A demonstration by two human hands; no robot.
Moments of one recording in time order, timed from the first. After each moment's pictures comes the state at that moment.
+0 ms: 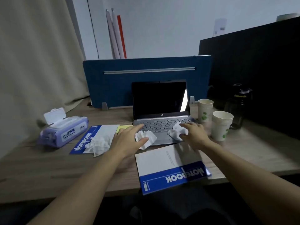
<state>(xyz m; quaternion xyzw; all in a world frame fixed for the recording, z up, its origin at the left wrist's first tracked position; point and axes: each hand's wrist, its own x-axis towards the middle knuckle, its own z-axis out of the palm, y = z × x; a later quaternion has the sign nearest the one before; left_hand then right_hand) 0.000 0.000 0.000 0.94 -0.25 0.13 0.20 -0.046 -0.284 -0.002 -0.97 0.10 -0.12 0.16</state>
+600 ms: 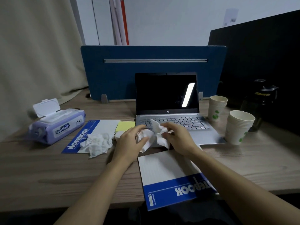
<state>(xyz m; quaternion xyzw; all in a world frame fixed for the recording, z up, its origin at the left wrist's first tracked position) 0.024 -0.006 -0.039 0.86 -0.24 0.19 0.40 -0.018 -0.206 -0.015 -0.90 -0.03 -0.18 0.40</state>
